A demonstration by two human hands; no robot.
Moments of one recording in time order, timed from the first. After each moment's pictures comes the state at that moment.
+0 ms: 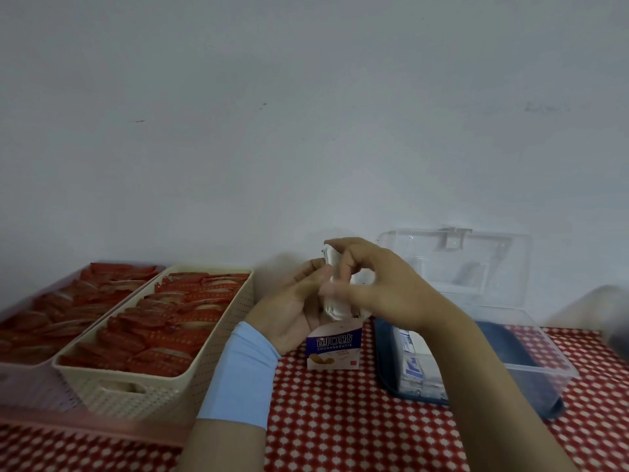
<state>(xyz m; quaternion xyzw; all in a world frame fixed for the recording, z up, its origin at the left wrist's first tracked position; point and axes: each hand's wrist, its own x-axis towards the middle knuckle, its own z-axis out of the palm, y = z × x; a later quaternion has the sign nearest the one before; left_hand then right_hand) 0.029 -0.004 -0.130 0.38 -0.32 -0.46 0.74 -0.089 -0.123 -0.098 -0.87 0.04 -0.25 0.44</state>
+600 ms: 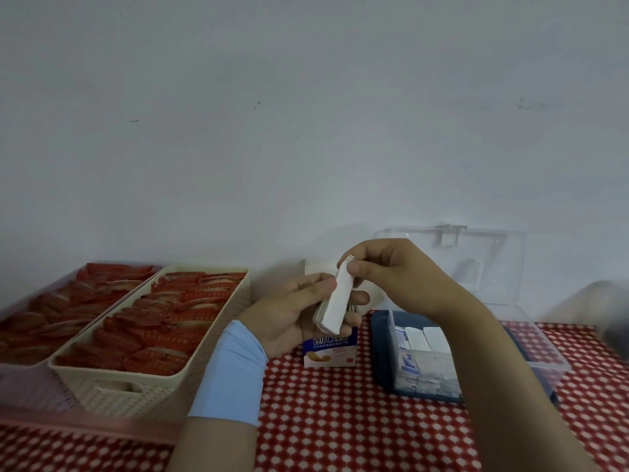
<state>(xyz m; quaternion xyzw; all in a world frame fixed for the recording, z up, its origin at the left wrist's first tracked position) 0.027 0.003 -0.130 0.44 -0.37 -0.50 0.64 -0.101 -0.142 -0.090 -0.85 0.07 -0.24 0.47</state>
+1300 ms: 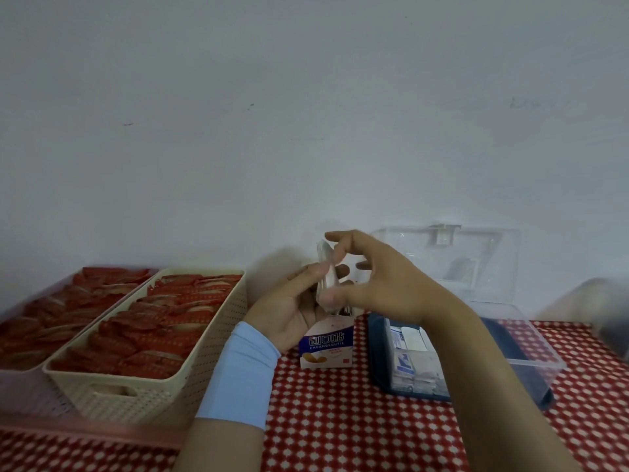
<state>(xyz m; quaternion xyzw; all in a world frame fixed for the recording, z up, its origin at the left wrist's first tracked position) 0.023 -0.015 -0.130 0.40 -0.27 -0.45 0.75 -0.099 -0.132 -0.092 -0.88 0.07 -0.22 0.42</state>
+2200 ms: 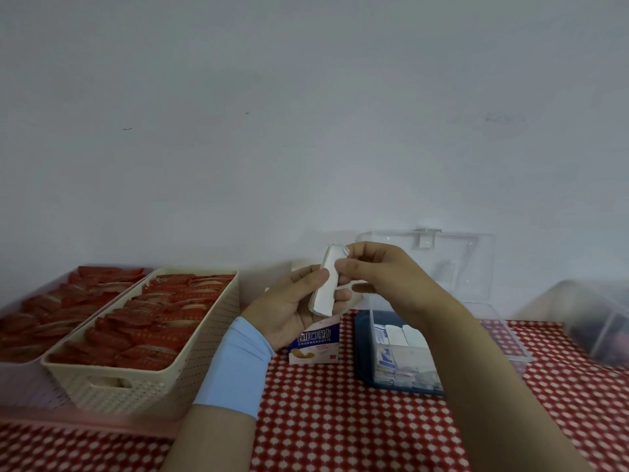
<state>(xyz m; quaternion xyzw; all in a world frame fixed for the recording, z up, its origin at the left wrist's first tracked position) 0.012 -0.016 -0.129 0.39 -0.30 -0.47 0.73 -0.116 -0.139 -0.089 -0.76 0.14 -0.23 0.60</state>
